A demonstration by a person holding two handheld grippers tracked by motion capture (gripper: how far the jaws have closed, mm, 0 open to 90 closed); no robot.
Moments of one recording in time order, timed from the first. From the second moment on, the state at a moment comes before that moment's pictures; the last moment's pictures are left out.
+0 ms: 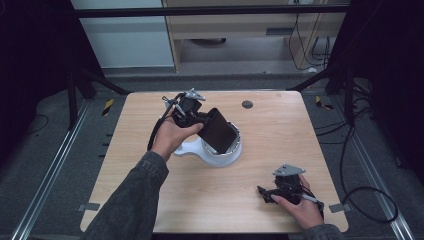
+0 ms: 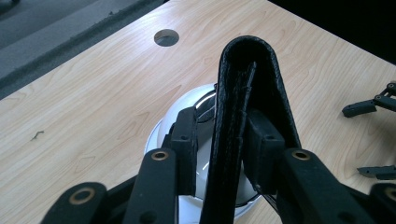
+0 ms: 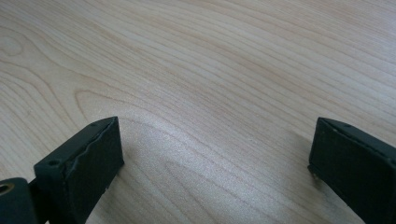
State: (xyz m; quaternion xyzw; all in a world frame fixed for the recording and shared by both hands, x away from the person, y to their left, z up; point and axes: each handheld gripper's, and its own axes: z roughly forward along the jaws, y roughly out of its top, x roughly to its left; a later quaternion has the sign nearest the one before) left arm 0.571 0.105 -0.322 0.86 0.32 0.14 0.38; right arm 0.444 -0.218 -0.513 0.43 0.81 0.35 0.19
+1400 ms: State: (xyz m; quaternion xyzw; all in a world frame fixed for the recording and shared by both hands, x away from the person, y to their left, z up) left arm 0.531 0.118 -0.289 0.83 0.27 0.21 0.44; right arm 0.443 -0.217 -0.513 0.43 0.81 0.35 0.19
